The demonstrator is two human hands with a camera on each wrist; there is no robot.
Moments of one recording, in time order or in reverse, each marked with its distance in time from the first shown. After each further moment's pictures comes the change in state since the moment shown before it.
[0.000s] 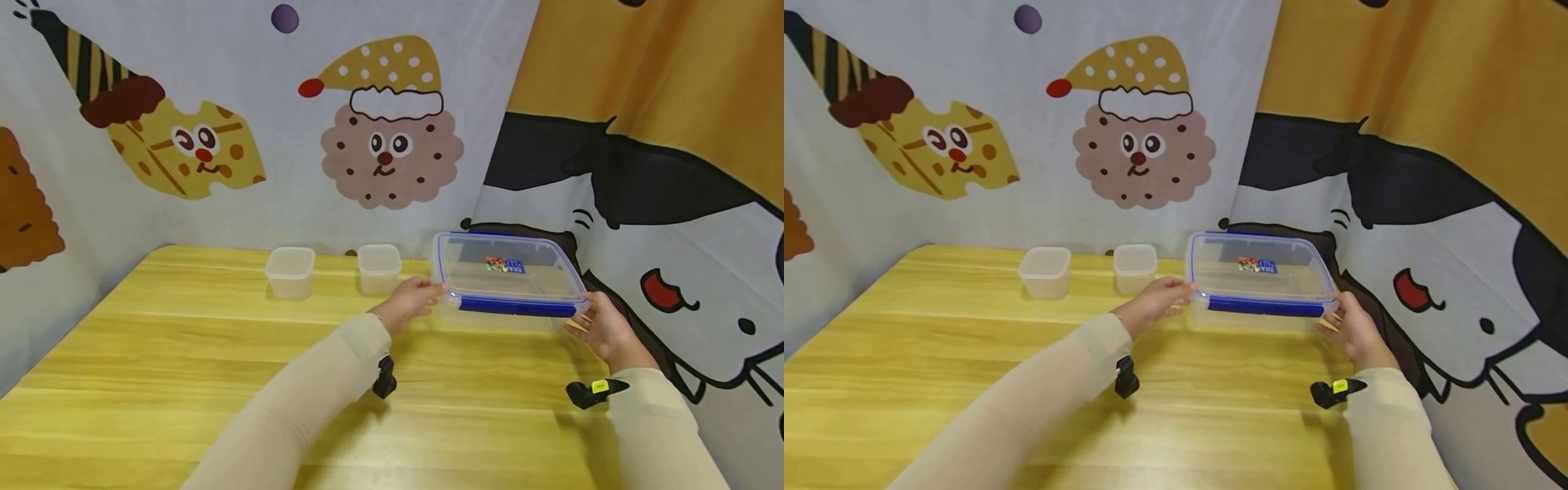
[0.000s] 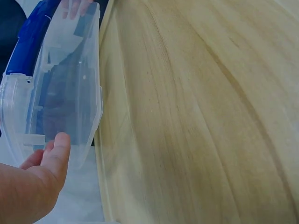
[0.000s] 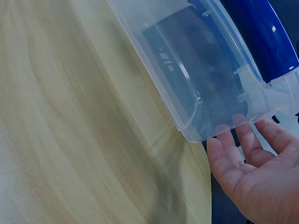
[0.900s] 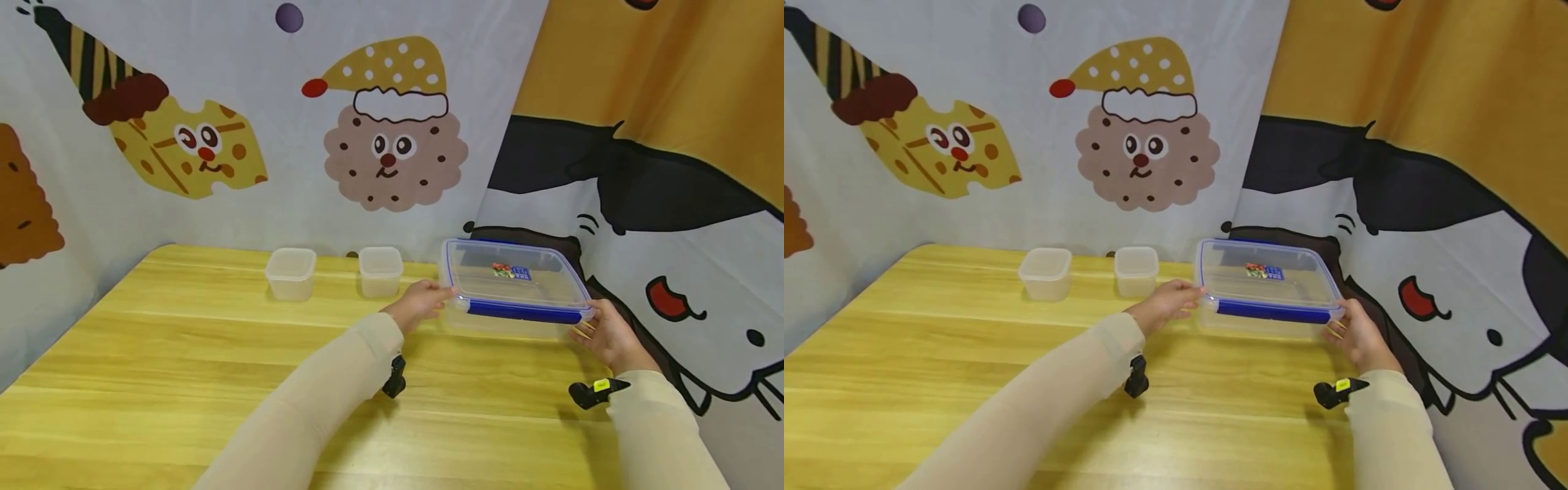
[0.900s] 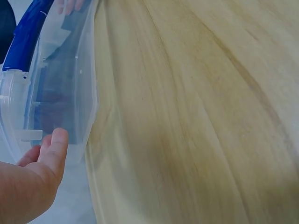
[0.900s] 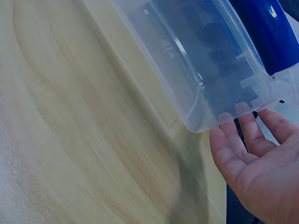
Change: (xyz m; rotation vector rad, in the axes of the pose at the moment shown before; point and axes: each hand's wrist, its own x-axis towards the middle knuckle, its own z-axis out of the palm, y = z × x) left_hand 0.017 -0.003 0.012 0.025 0.009 -0.031; right_hand 0.015 0.005 -0.013 0.028 0.028 0.111
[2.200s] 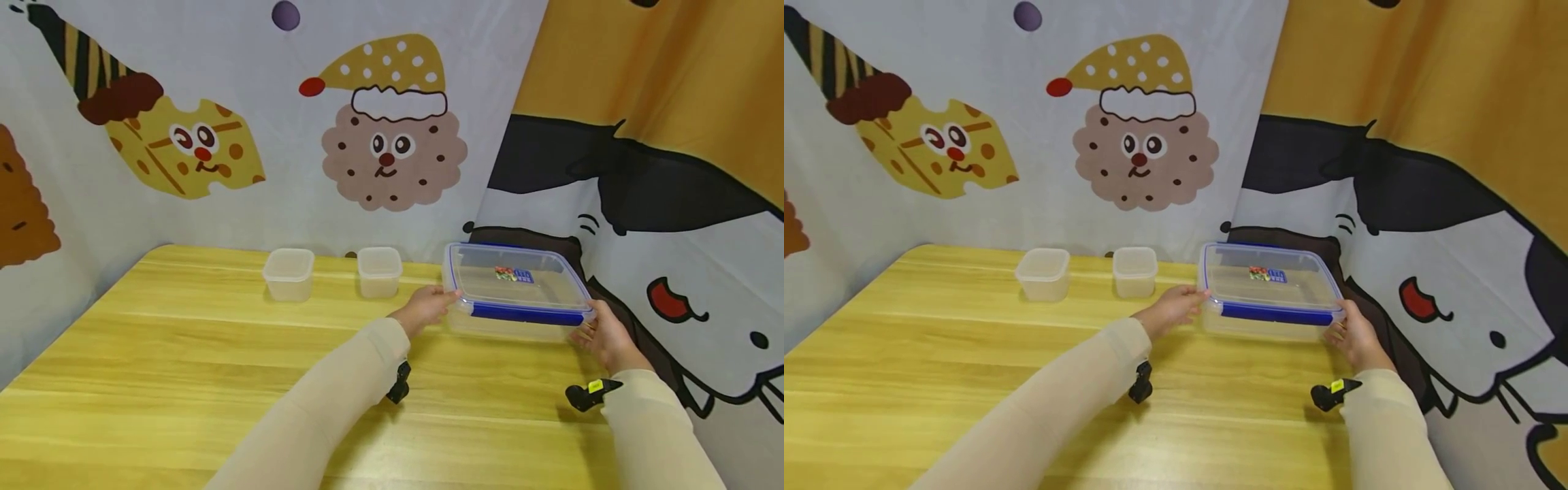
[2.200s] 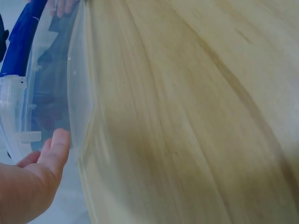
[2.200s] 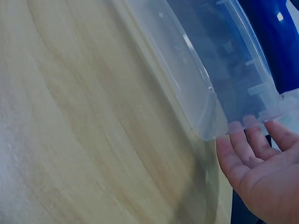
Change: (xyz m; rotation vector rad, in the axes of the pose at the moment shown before) left_hand 0.007 -0.007 0.012 0.044 0.010 -0.009; right_hand 0.012 0.008 0.001 -0.060 0.096 -0.027
